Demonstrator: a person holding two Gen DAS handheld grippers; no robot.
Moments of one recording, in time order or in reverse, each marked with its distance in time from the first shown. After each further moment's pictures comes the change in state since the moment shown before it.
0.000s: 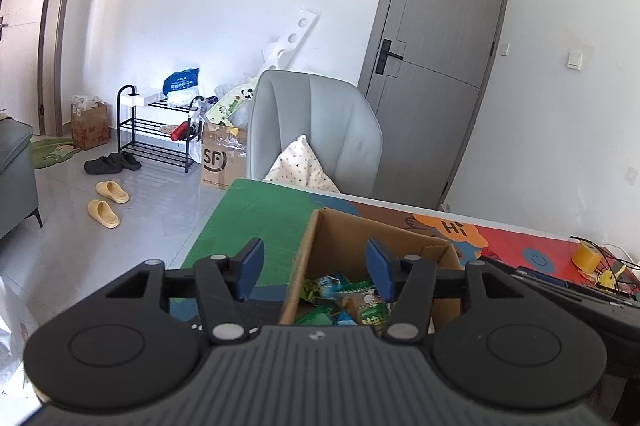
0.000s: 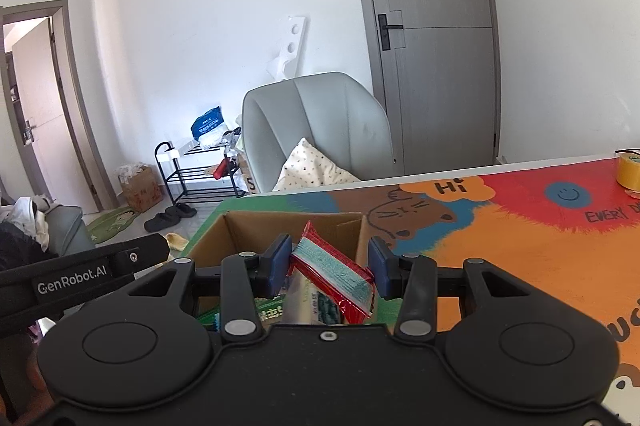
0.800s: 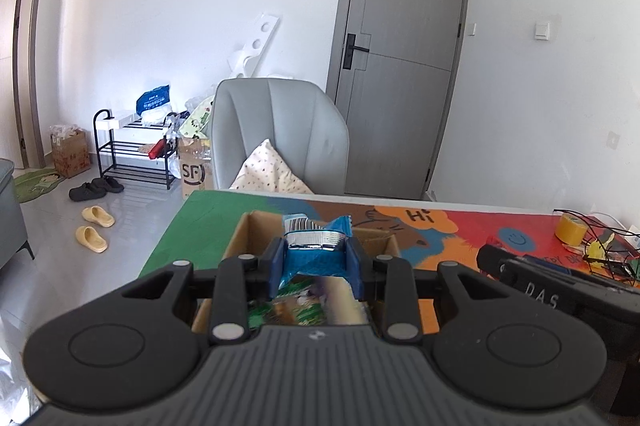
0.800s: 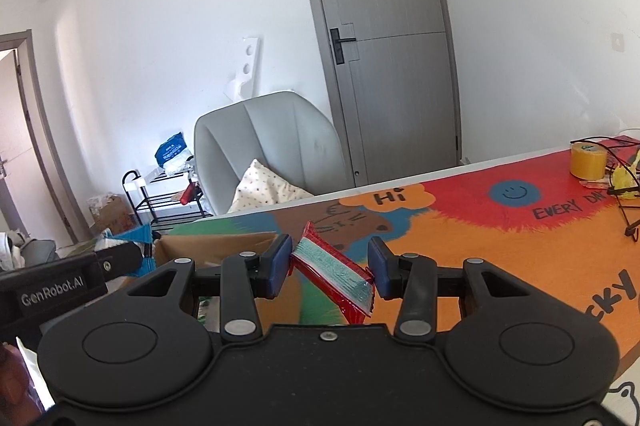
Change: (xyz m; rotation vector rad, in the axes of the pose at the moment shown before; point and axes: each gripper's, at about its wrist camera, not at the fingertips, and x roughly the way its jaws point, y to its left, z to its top) left arm 0.004 -0.060 -0.009 0.112 0.002 -0.033; right arm -0.012 -0.058 -0.002 0.082 -0.052 -0.089
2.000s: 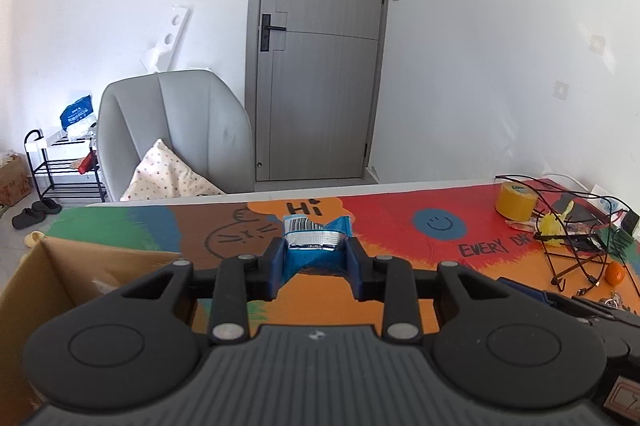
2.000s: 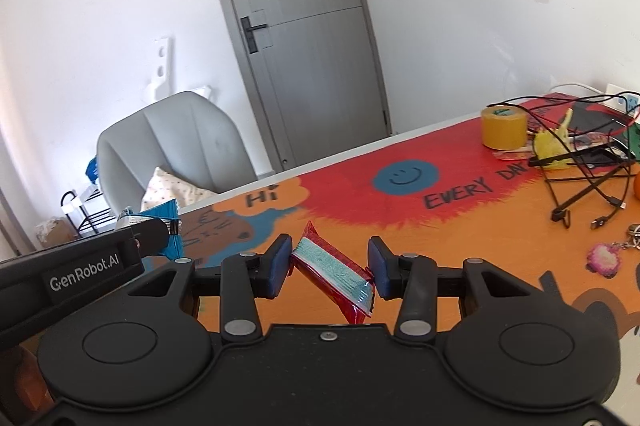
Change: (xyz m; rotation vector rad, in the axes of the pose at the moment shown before) left arm 0.077 -0.156 -0.003 0.132 0.040 -0.142; right arm 0.034 -0.129 0.006 0.135 0.051 -0.168
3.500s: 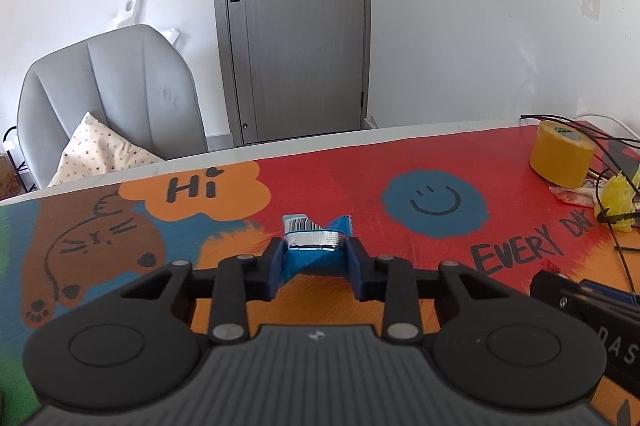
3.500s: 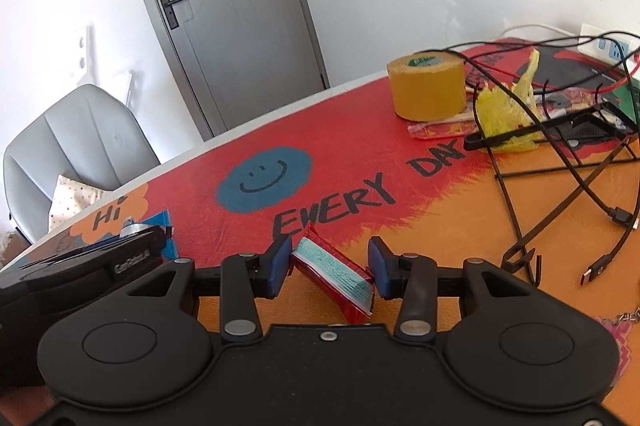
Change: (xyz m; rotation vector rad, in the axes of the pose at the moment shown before) left arm 0.202 -0.115 -0.017 0.082 0.149 0.042; right arm 0.123 -0.131 0.021 0.093 0.106 -0.133
